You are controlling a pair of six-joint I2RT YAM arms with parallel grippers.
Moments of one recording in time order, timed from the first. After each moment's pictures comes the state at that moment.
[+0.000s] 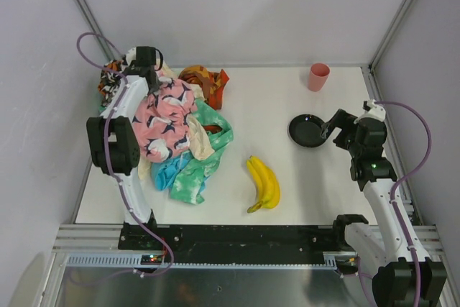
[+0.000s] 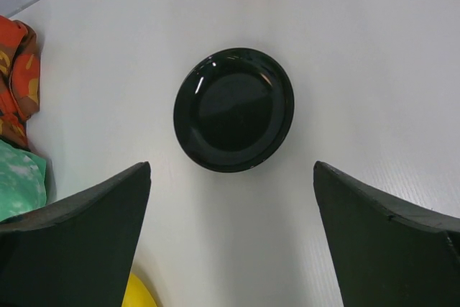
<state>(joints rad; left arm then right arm) -0.02 1.94 1.73 -0.61 -0.42 -0.56 0.01 0.83 0.67 -0.26 0.04 0.41</state>
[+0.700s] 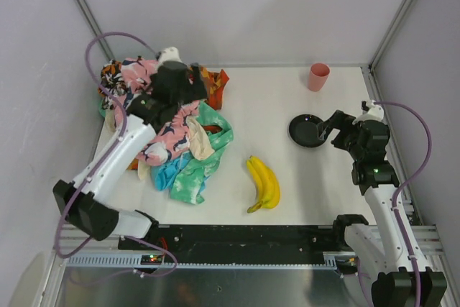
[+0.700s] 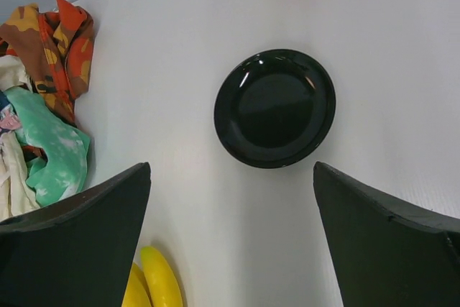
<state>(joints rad) -0.40 1.42 1.47 -0.60 -0.41 -0.49 0.01 0.78 0.67 -0.25 -0.09 0.40</state>
